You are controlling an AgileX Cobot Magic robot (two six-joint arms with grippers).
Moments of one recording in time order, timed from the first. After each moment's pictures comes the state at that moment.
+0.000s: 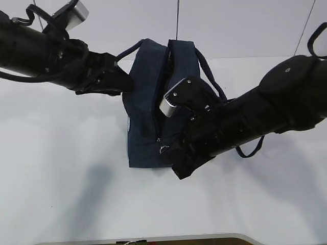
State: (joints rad) left arm -0.39 1.65 -1.11 -1.10 0.57 0.78; right arm 0.49 1.76 -0.98 1.11 0.53 -1.46
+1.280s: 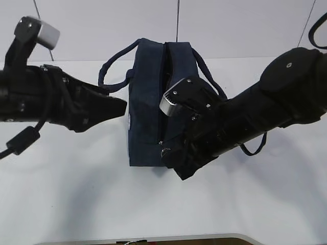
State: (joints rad) left arm -0.39 1.43 -0.74 -1.72 0.55 1.80; right arm 0.49 1.74 -1.00 0.98 0.58 -1.31
